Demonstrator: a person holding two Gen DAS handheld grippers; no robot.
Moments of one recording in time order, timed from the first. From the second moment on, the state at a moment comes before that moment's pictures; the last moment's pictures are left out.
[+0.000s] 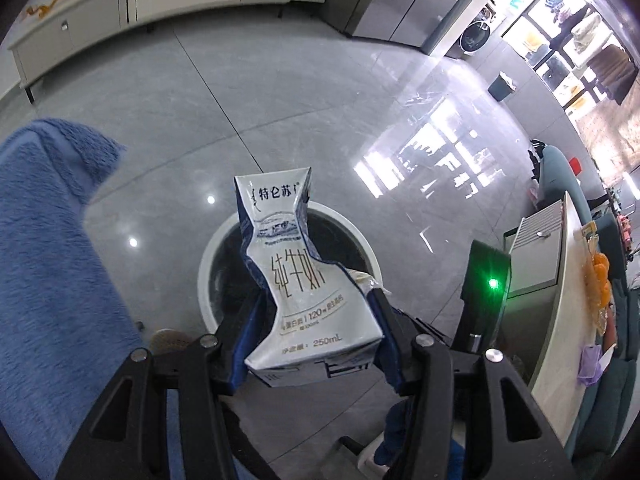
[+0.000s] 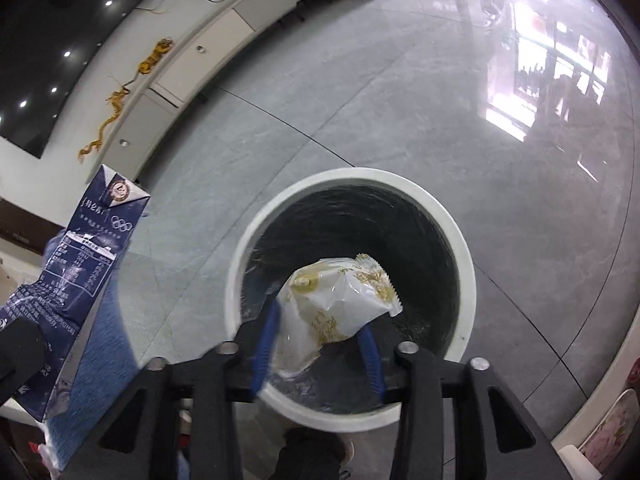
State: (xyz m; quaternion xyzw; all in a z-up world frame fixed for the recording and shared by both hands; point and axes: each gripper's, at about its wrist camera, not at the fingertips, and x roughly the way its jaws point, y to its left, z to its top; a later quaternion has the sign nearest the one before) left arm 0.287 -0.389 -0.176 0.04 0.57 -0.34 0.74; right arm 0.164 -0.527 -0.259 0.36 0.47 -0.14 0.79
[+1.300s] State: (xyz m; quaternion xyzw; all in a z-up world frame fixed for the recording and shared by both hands) left arm 0.059 0.060 0.099 -0.01 0.22 -0.06 0.97; right arm 0.034 -0.257 0.061 0.12 0.20 0.09 0.97
